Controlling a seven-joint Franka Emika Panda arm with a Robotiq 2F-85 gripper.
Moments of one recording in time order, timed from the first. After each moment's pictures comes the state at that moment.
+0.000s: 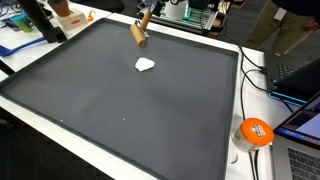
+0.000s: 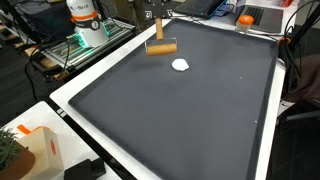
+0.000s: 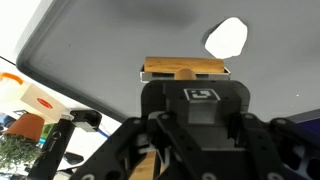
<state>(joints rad) 2.46 -0.32 -1.78 -2.27 2.08 4.21 -1.15</state>
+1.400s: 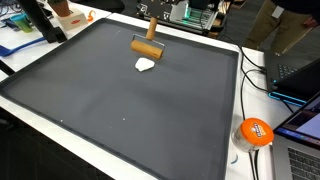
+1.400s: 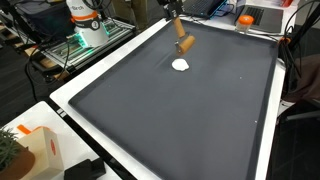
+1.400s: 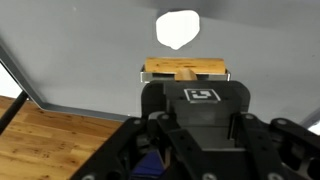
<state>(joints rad) 1.98 -0.37 -1.36 -2.36 1.93 3.90 -1.85</state>
